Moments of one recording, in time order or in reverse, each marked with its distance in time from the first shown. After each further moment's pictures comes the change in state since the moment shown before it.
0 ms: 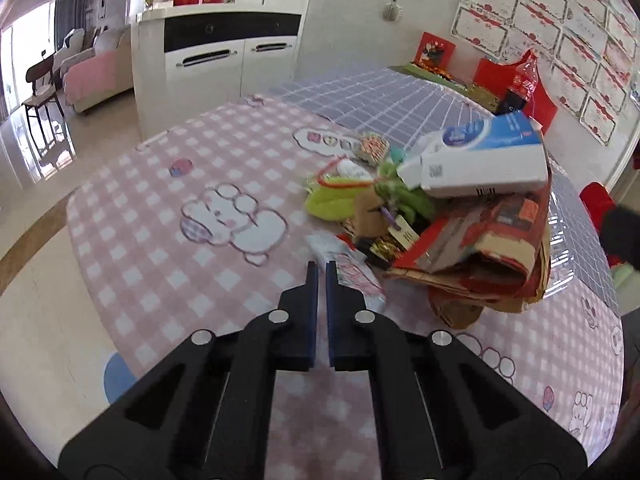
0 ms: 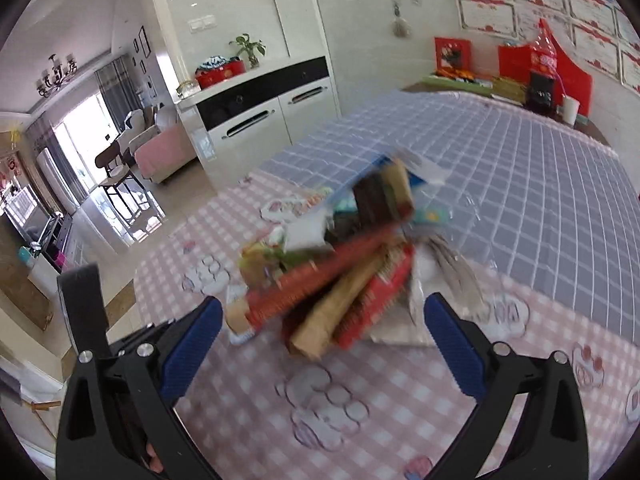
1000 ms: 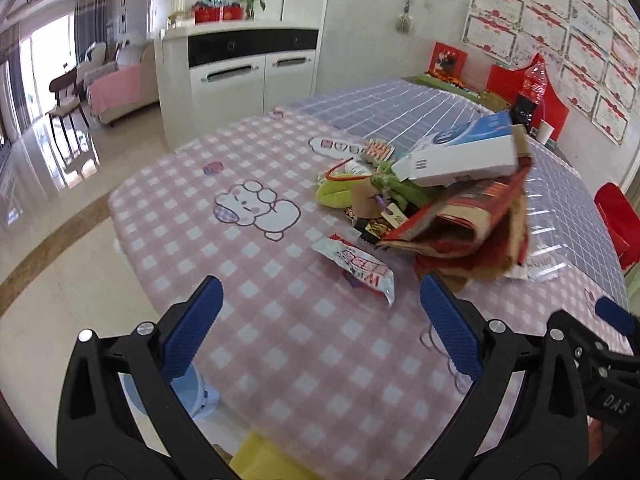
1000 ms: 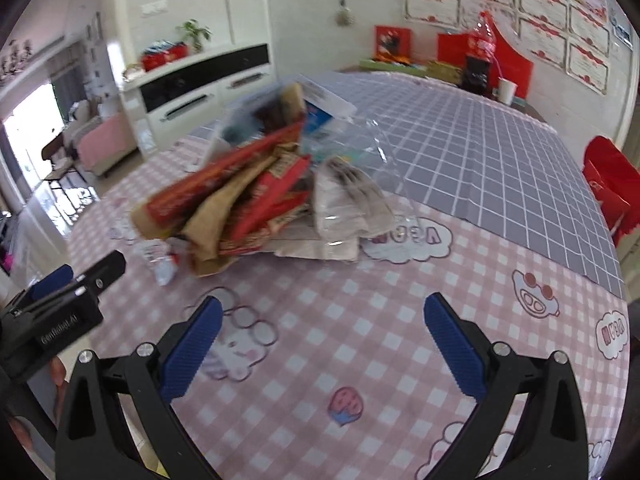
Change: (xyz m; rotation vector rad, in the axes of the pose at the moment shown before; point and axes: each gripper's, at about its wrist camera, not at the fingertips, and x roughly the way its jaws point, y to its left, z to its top) left arm -0.035 -0.018 -0.018 -0.009 -0.022 0.094; right arm -0.007 -0.037 -0.074 0.034 0.031 -0.250
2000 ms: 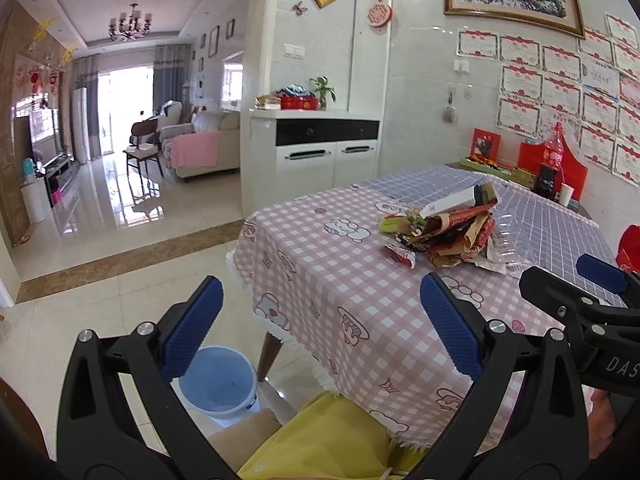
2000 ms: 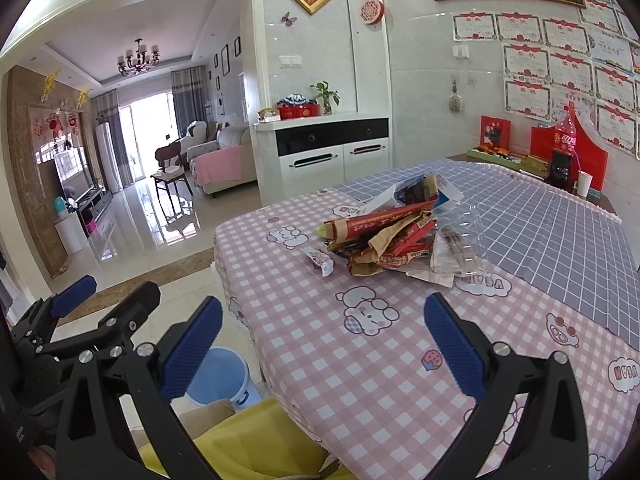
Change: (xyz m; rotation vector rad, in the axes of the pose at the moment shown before) left arm -0.199 0.006 -0.116 -0.070 -0.356 0.219; right arm -0.144 0.029 -0.071 -0.239 -0.281 0.370
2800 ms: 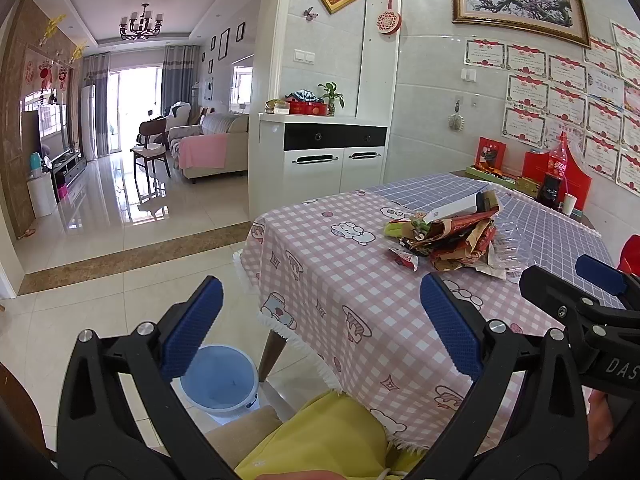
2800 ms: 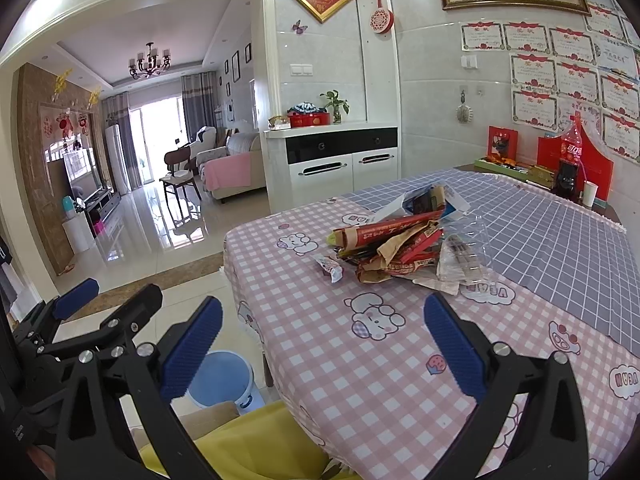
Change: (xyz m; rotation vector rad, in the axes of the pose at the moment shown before) left arm -0.015 0.003 -0.005 -0.031 -0.034 0.031; right arm -0.012 0.004 -0.002 -0.025 -0.040 0.036
